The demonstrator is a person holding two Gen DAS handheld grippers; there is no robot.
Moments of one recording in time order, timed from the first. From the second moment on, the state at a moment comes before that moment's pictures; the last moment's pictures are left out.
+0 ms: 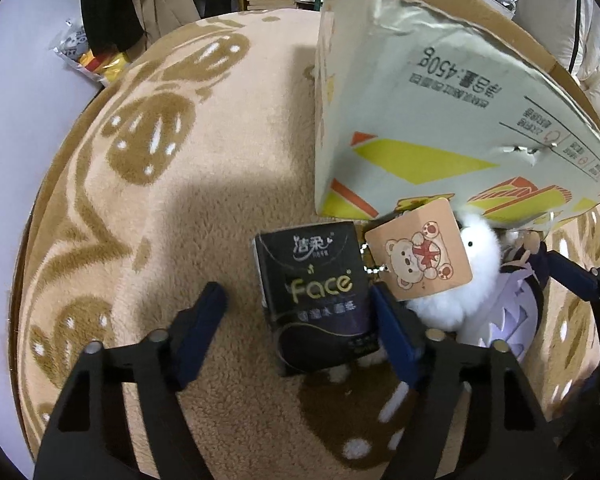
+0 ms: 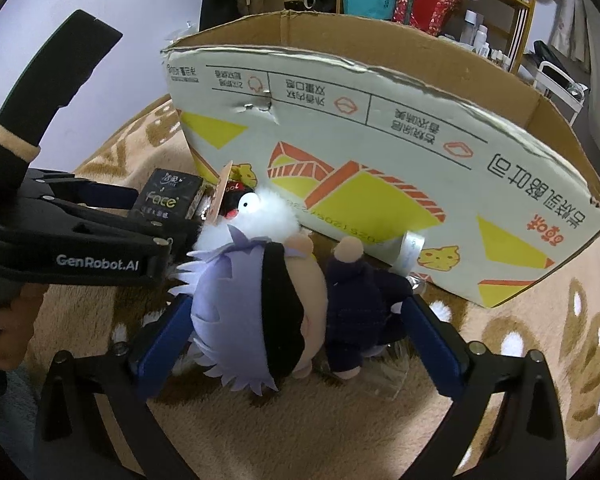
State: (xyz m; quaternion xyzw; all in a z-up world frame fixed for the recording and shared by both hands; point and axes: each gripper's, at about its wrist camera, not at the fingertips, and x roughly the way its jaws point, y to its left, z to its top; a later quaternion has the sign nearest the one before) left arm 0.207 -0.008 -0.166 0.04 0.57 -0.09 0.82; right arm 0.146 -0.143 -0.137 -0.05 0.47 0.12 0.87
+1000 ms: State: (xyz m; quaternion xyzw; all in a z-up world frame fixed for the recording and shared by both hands) left arm 0.160 0.006 -0.115 0.01 0.50 -0.08 0.86; right arm 0.122 -0.176 -0.107 0.02 0.45 0.10 0.89
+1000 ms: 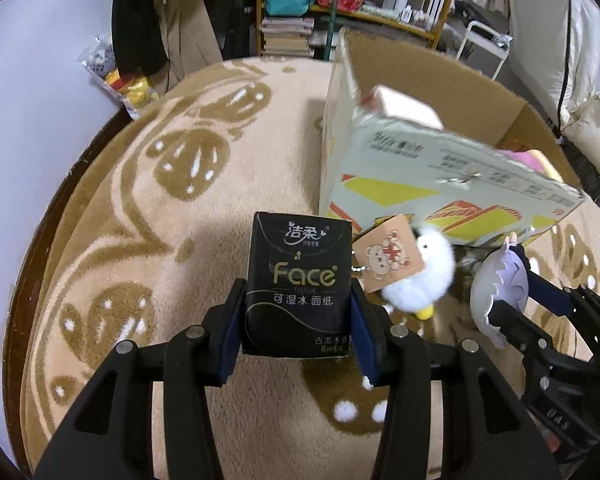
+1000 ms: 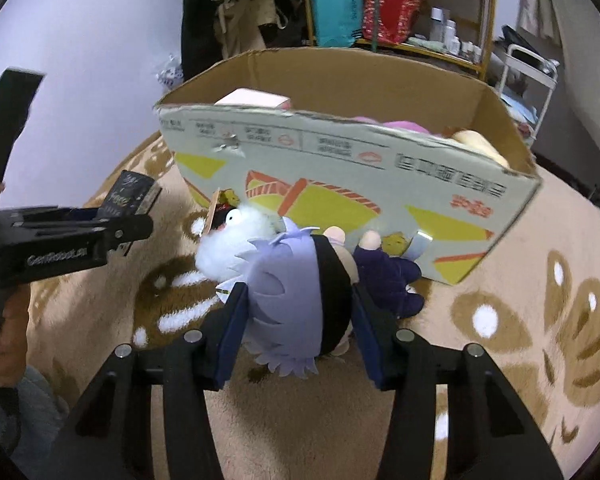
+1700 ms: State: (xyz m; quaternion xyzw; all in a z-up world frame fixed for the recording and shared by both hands) left arm 0.112 -0.001 -0.060 0.02 0.40 -0.08 0.91; right arm 0.076 -0.202 -0.048 0.06 0.38 0.08 0.92
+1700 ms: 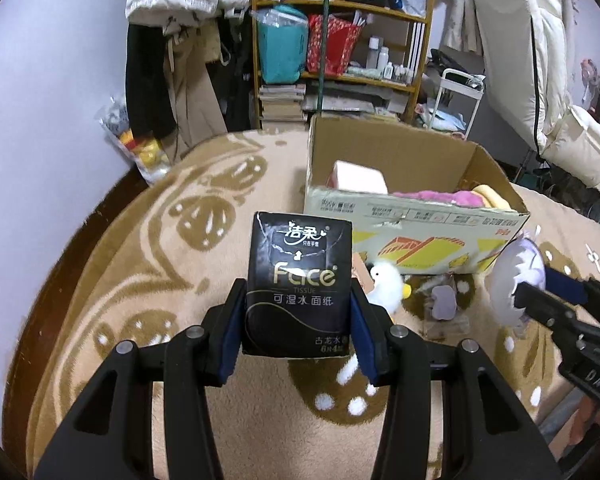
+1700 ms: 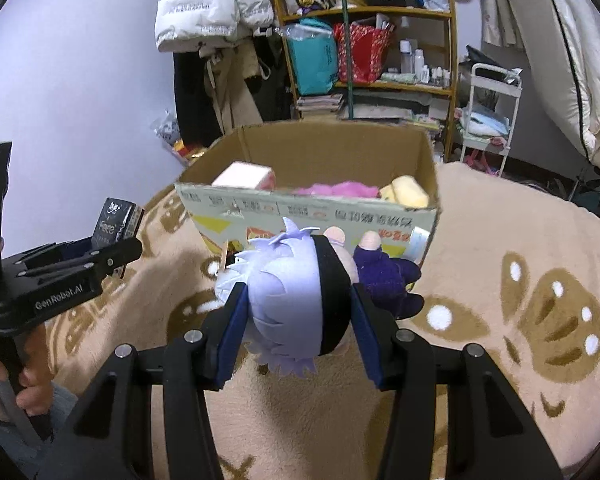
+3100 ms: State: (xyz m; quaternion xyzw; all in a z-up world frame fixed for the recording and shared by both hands) left arm 0.180 -0.070 -0.023 0.10 0.29 -0.12 0.95; right arm 0.164 -0.232 -0.006 0.04 0.28 0.07 0.96
